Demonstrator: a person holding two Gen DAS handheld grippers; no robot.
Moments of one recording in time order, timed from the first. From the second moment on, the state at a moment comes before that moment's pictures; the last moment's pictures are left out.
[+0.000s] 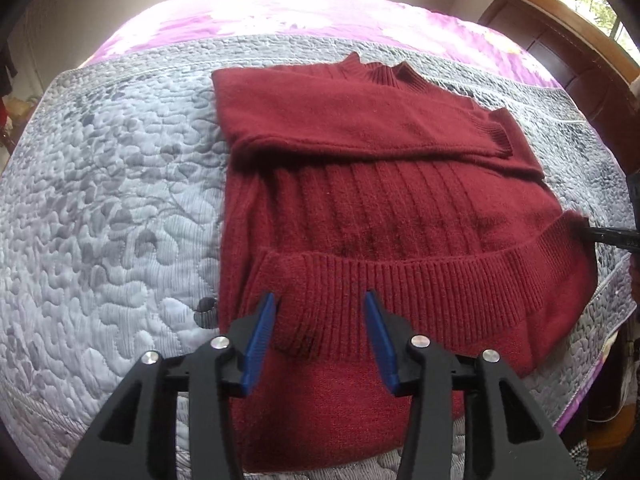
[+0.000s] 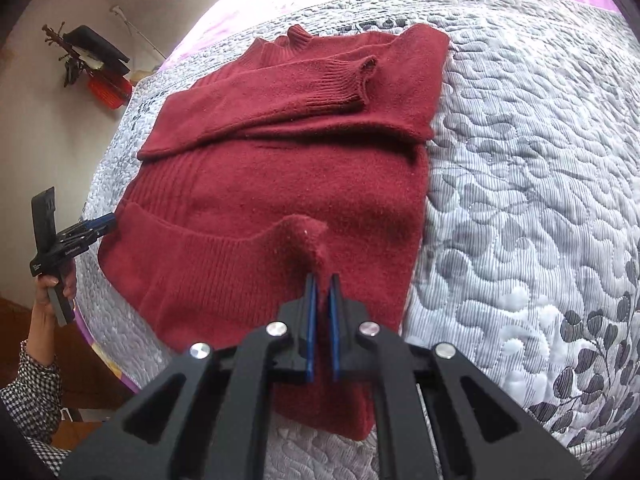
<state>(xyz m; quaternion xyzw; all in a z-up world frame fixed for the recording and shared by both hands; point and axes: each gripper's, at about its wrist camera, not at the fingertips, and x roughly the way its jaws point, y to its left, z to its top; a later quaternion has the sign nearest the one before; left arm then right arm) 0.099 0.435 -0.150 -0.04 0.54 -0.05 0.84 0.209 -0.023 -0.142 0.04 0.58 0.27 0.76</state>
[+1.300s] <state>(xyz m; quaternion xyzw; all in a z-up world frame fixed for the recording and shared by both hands) 0.068 0.461 -0.139 -0.11 0.48 -0.04 0.87 0.207 -0.032 -0.161 0.06 0.59 0.26 0.76</state>
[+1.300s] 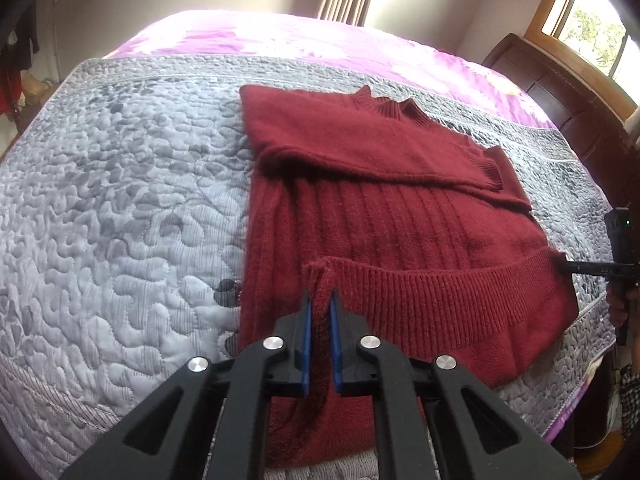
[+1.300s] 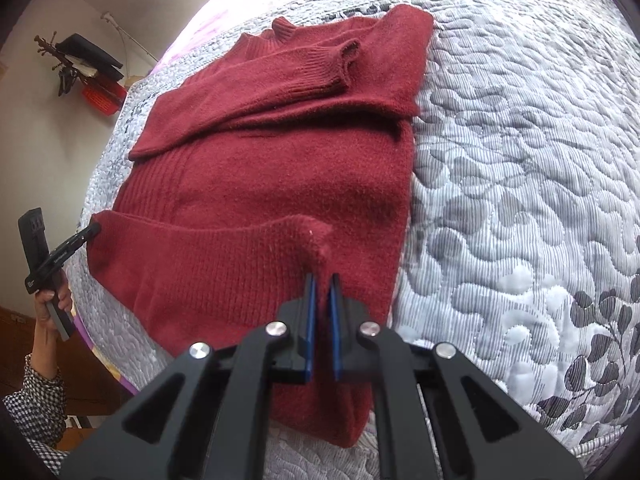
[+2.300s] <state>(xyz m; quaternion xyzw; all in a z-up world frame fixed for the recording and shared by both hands) 0.347 0.513 -0.095 -0.18 0.38 0.05 0.90 0.463 0.004 -0.107 0.07 0.53 0.19 0.82</state>
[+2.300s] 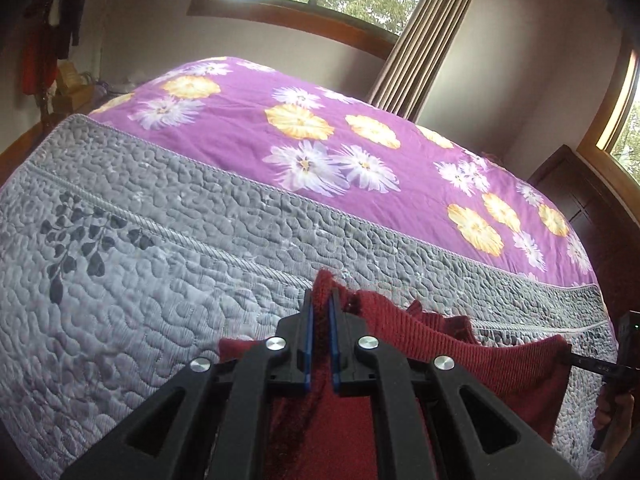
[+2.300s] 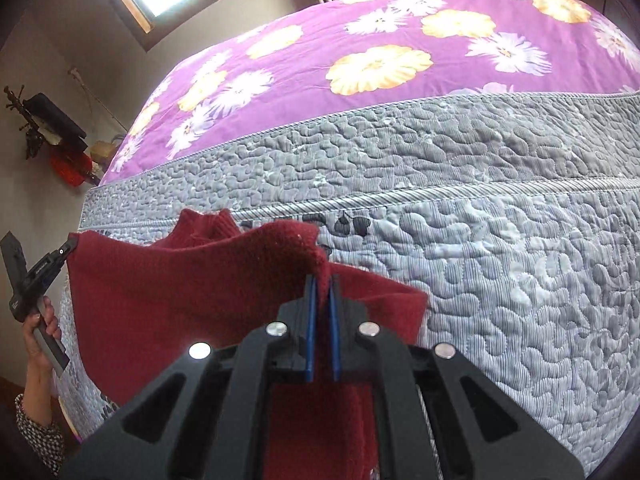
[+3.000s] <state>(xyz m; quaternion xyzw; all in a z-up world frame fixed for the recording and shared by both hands) 0.321 0.513 -0.150 -0.14 0.47 0.07 0.87 0.449 -0.011 -0.168 0.09 0.57 0.17 0.80</state>
